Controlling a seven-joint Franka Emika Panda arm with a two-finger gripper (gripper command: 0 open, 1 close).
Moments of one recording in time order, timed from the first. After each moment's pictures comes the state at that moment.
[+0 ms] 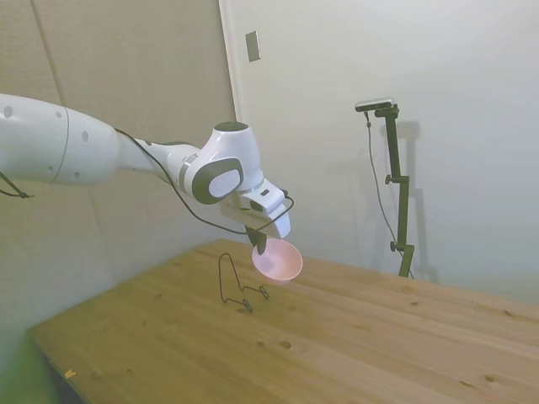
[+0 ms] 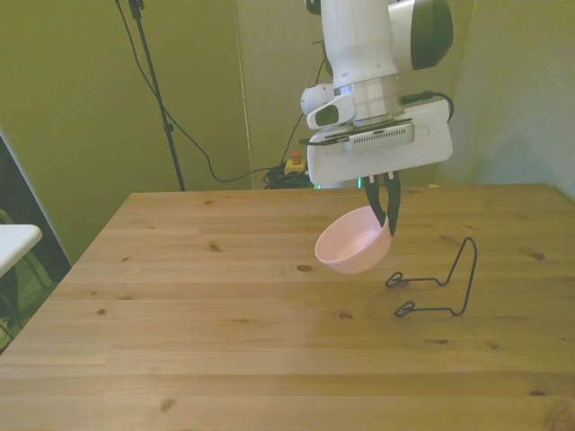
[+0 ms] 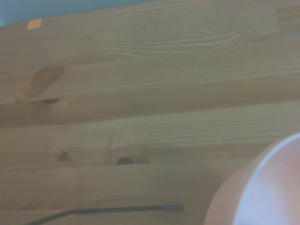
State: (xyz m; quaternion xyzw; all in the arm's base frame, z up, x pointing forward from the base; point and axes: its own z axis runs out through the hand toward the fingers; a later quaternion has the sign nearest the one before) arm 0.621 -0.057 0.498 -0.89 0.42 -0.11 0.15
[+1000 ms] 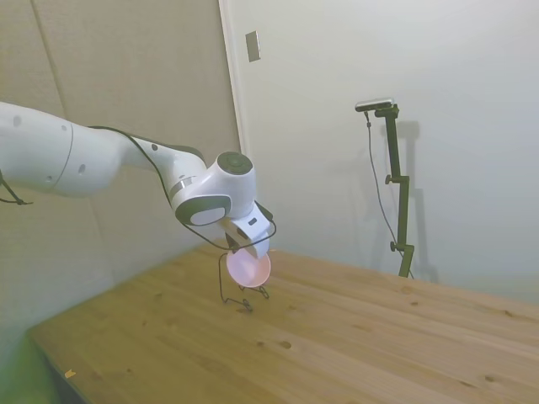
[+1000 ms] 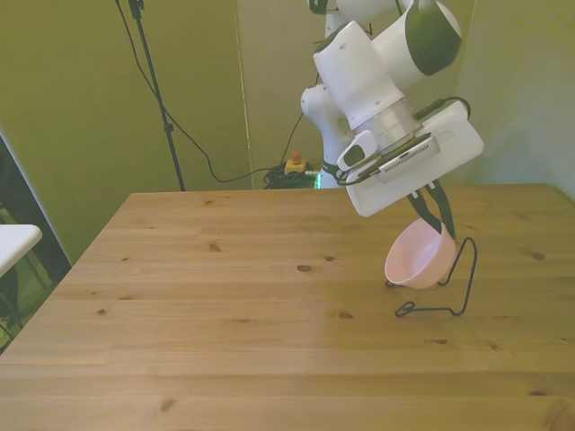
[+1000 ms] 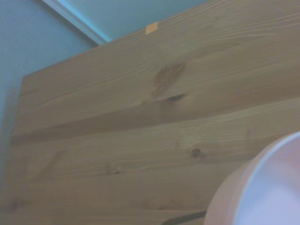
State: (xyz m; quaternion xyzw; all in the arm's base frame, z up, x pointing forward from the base) arm 0.613 -0.011 0.451 -0.84 0.41 -0.06 0.34
